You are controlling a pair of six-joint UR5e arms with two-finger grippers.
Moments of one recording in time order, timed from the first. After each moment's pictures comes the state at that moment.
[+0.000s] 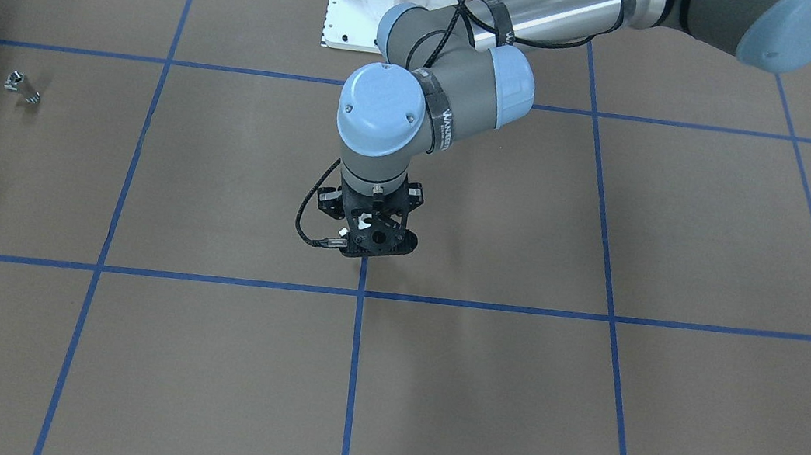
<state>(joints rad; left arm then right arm) -0.64 -2.65 -1.19 -1.53 -2.11 -1.24 1.43 -1.66 1.78 -1.54 2.42 0.15</state>
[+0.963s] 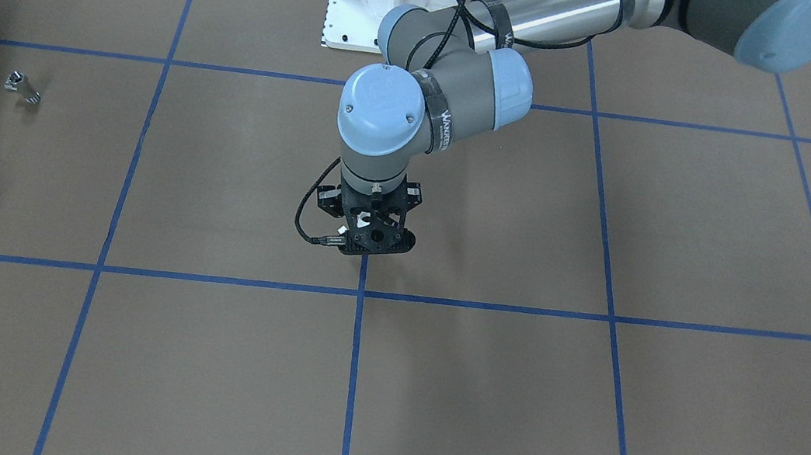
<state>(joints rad) -0.64 -2.64 -1.19 -1.55 -2.11 -1.24 1.43 -1.66 1.78 -1.54 2.42 0.15</state>
